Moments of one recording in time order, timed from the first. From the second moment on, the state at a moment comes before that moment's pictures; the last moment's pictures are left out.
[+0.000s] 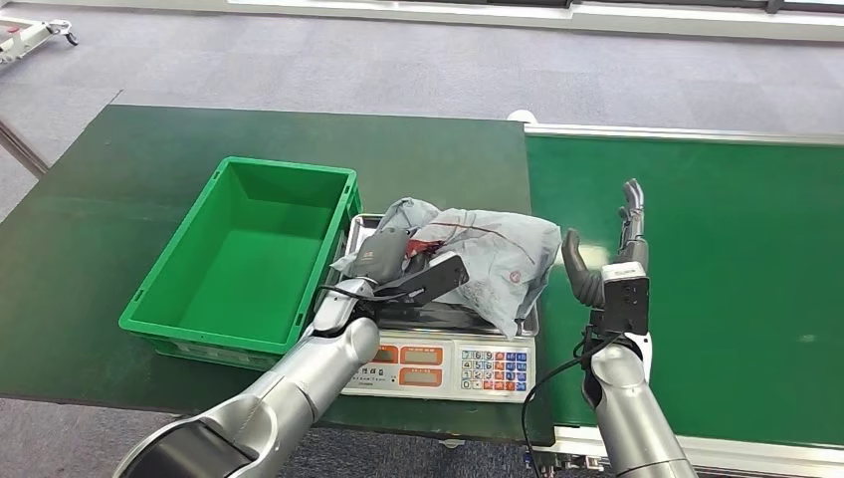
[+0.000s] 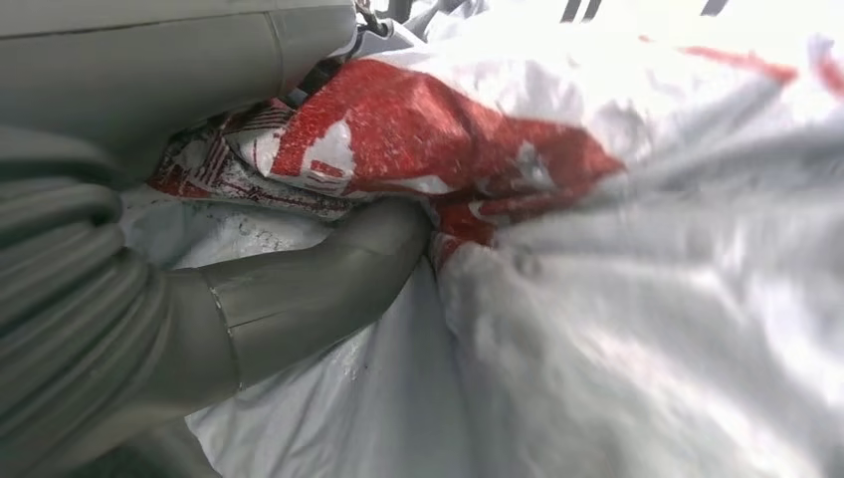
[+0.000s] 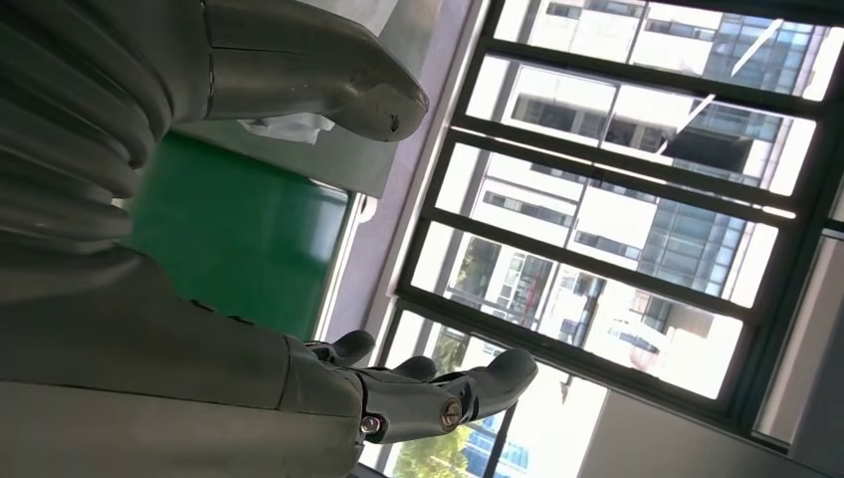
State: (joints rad) left arm -0.69 -0.27 -0.34 -0.38 -0.92 0.33 -0.16; right arm -0.37 0.04 0.25 -1.14 0.06 -0.43 -0.66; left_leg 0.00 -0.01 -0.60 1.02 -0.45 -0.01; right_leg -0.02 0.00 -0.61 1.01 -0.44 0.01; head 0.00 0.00
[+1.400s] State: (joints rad) left arm -0.30 -0.13 0.36 -1.15 -1.25 0.60 -0.11; right arm 0.01 0.00 0.15 -1.55 0.16 -0.51 -0.58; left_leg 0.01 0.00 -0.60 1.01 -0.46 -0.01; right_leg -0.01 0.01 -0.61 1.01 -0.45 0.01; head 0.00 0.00
